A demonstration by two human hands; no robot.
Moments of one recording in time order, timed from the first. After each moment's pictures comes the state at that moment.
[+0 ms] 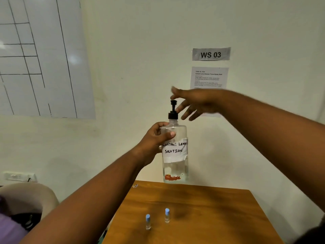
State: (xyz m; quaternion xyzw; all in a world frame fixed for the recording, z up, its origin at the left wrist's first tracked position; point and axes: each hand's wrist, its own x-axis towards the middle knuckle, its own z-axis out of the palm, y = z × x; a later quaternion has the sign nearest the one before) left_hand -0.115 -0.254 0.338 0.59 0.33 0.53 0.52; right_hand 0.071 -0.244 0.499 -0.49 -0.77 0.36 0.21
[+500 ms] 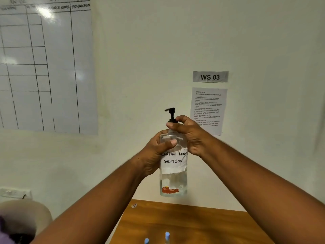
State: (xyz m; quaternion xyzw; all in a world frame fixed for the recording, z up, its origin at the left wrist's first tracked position) left_hand -0.110 -0.265 0.377 0.63 0.16 0.51 0.57; right_hand 0.041 -0.257 0.437 -0.23 -0.56 0.61 0.51
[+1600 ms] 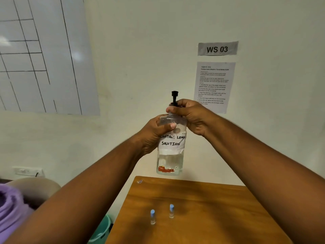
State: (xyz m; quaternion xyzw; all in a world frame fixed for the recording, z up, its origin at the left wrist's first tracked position) left_hand -0.127 -0.257 0.363 0.63 0.23 0.49 0.56; right_hand 0.033 -0.246 0.423 -0.30 -0.60 0.55 0.50
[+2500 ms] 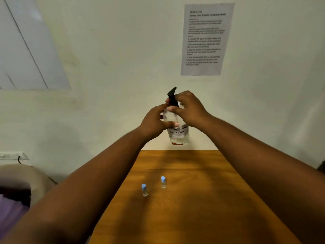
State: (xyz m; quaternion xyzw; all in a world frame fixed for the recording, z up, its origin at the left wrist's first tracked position) left_hand -0.072 -0.163 0.263 0.72 0.47 0.41 0.31; right_hand 0.088 -0.170 0.307 -0.51 -0.75 0.18 0.39
